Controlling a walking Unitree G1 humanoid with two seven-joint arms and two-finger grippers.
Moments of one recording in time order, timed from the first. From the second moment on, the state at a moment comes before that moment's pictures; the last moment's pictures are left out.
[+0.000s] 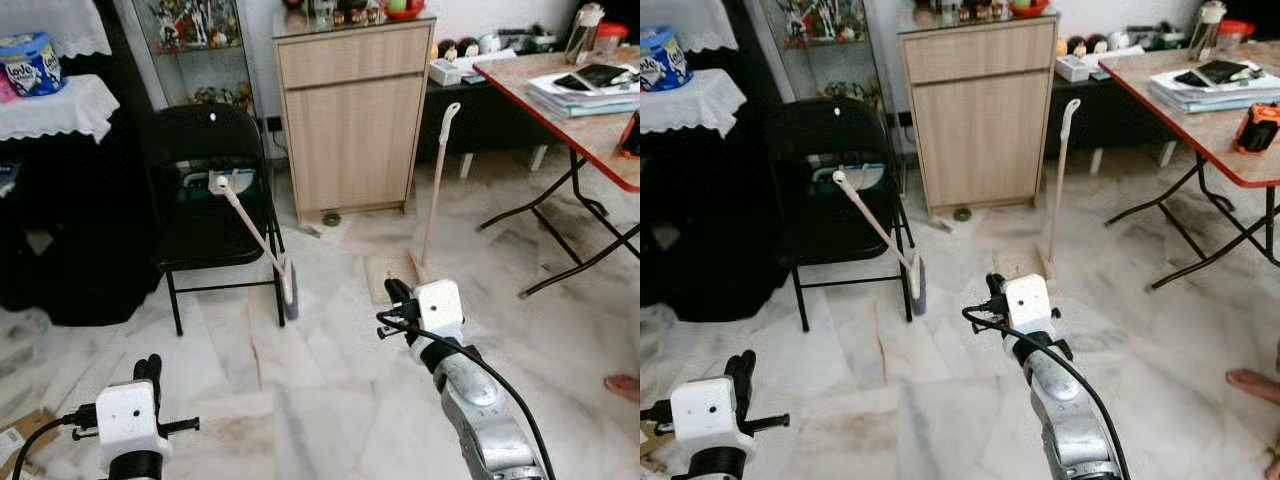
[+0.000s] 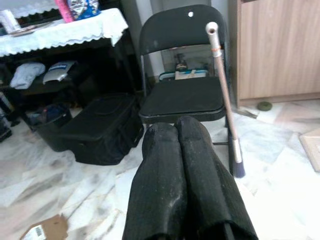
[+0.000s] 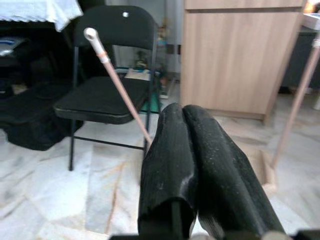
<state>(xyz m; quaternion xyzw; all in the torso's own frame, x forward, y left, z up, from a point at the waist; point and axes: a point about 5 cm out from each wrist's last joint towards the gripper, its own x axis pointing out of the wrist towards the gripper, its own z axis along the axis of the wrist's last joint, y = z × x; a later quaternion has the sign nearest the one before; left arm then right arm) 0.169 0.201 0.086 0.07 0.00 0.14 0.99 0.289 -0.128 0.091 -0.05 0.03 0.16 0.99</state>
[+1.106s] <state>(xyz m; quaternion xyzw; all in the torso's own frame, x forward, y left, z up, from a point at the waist) 0.174 0.196 0.088 0.07 0.00 0.11 0.99 0.290 -0.134 0.084 -0.05 0.04 0.14 0.99</state>
